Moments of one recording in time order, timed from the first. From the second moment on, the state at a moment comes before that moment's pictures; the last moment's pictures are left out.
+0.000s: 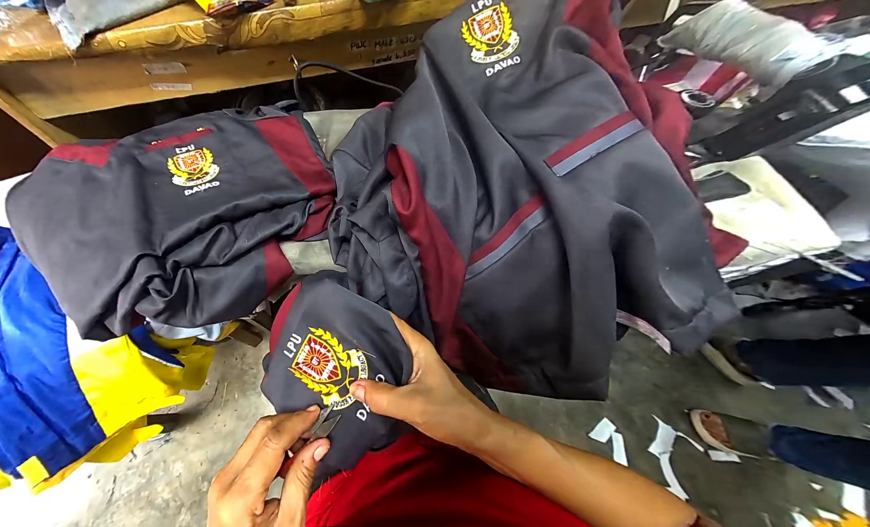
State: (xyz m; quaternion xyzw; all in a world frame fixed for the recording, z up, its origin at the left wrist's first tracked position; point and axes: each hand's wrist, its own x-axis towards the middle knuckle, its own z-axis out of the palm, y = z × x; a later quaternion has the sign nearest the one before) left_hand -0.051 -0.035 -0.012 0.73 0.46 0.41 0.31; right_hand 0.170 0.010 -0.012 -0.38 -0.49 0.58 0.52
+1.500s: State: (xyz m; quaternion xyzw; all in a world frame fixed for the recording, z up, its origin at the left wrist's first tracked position) left_hand -0.055 -0.027 -0.025 0.69 0.44 0.43 0.39; right_hand 0.170 0.009 -0.016 -0.38 -0.48 0.60 0.51
